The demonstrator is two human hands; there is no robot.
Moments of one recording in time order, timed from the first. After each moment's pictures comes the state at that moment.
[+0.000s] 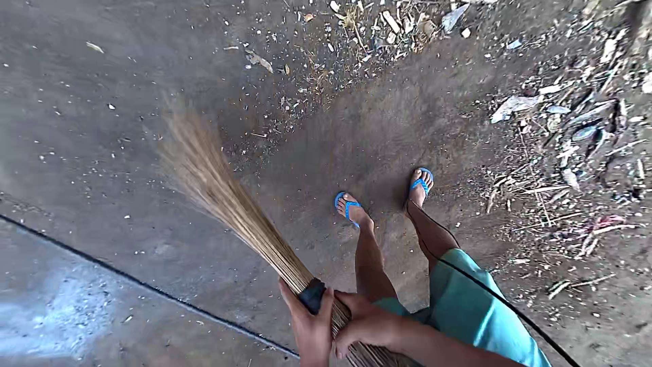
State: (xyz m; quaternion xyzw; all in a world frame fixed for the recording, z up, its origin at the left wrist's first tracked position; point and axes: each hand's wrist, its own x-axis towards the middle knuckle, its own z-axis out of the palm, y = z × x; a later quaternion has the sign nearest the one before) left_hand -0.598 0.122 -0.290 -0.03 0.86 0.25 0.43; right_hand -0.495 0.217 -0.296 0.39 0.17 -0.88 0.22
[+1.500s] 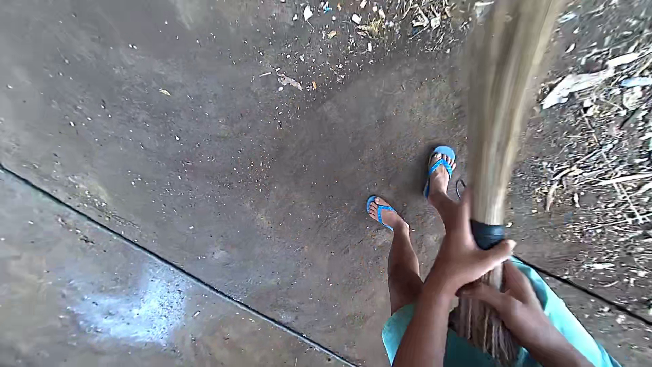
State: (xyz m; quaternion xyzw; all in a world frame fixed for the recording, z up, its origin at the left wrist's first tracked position) left_hand -0.511 0.303 -0.340 0.18 0.54 0.45 0.69; right_hand -0.396 0.276 -0.282 0.67 0.38 -0.64 -0.09
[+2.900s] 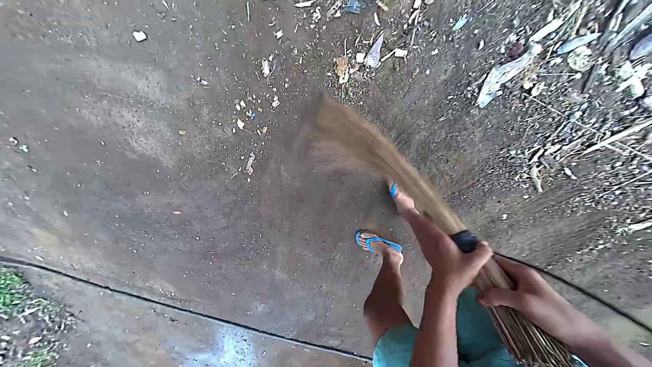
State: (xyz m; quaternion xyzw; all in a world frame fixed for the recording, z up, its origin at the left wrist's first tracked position) left_hand -0.354 0.465 -0.382 0.21 0.62 0.22 0.72; right_hand -0.226 0.461 -0.304 0.69 0.20 -0.69 0.03
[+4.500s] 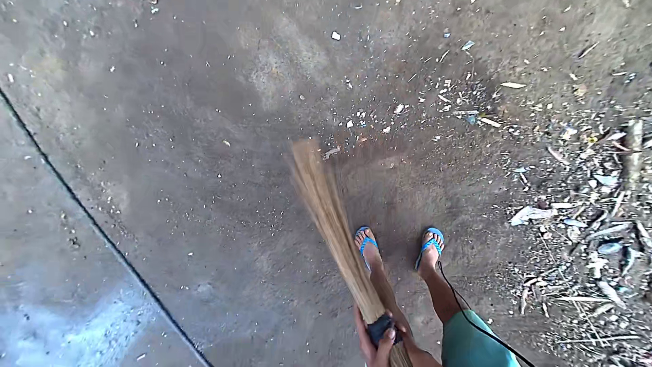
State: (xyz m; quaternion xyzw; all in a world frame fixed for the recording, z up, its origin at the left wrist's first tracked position) left_hand -0.603 0.223 -0.292 -0.12 0.55 0.68 0.47; right_hand -0.524 0.318 -0.233 0.43 0.47 -0.72 0.27
